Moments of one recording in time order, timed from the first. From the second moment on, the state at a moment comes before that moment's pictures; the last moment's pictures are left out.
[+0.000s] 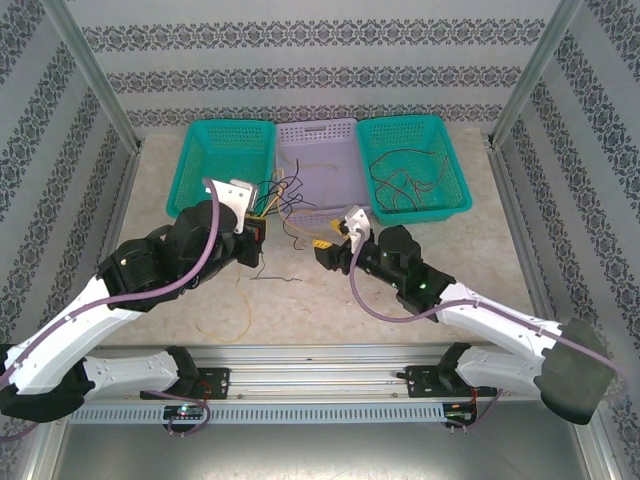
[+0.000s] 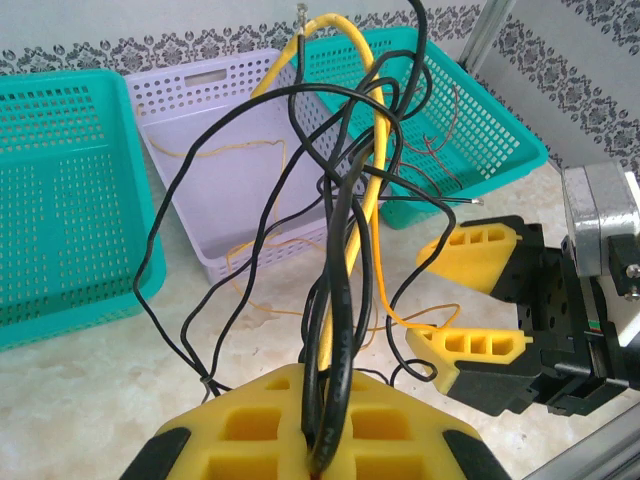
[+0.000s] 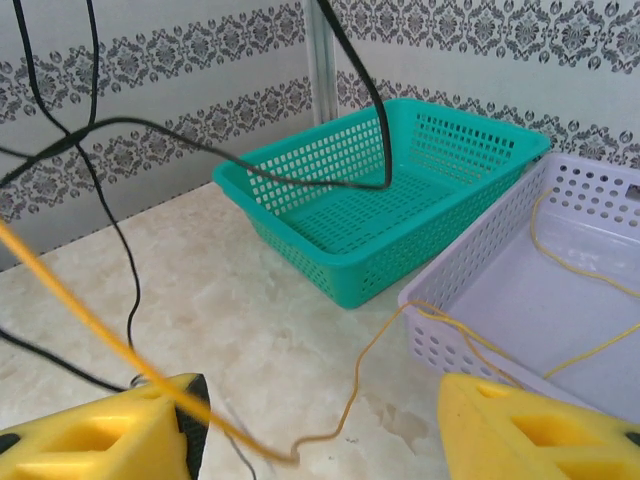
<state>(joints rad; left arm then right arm) -0.94 1.05 1.46 -0.99 -0.40 -0.43 0.79 1.10 0.65 0.27 -0.10 0.08</state>
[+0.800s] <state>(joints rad) -0.93 1.04 1.35 -0.98 -0.41 -0.43 0.65 0.84 0.72 0.02 0.13 0.03</state>
